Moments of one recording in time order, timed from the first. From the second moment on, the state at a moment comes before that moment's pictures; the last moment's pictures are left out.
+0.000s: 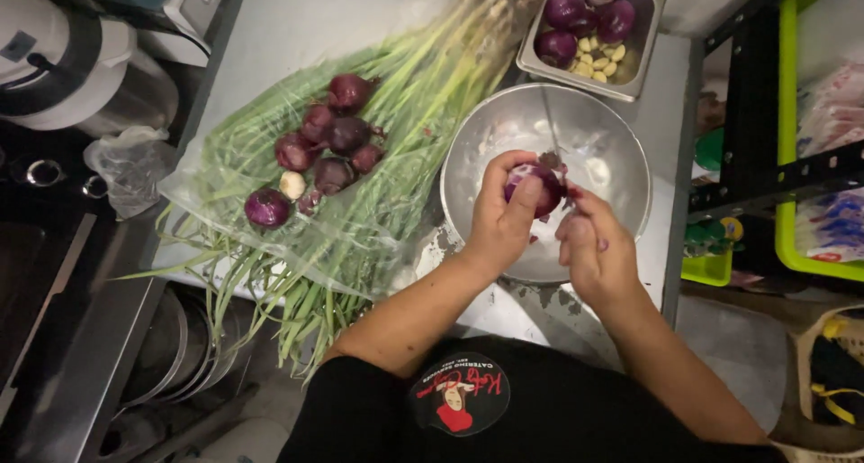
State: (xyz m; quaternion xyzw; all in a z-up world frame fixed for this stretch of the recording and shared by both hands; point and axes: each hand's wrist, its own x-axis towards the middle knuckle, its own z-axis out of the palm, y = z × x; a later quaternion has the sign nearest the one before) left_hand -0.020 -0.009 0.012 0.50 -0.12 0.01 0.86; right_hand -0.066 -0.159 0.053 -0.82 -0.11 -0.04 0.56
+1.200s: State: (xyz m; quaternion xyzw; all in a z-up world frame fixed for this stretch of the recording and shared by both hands) left_hand 0.028 -0.005 -0.057 0.07 -0.06 -0.20 0.98; right_hand -0.062 -0.138 0.070 -0.92 -0.10 0.02 0.37
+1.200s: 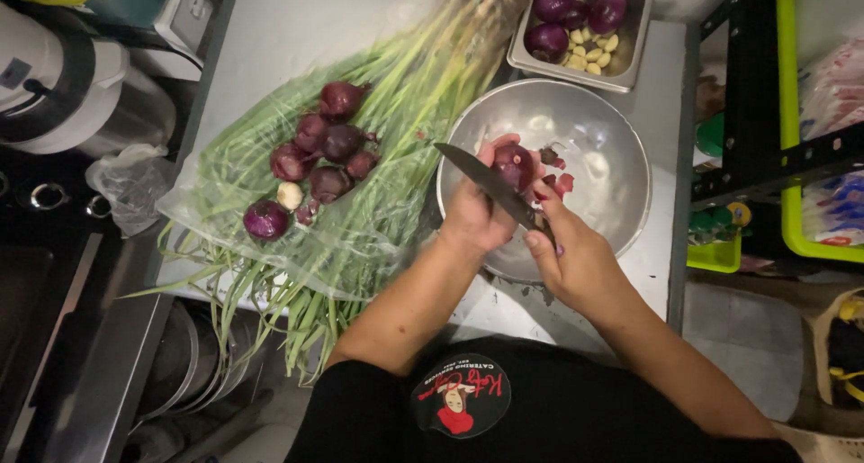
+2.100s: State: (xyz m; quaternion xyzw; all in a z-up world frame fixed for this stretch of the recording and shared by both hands) left_hand 0.012 0.012 -0.019 0.15 -0.14 -0.12 0.97; right_hand -0.030 -0.191 0.027 -0.80 0.03 -0.03 0.60
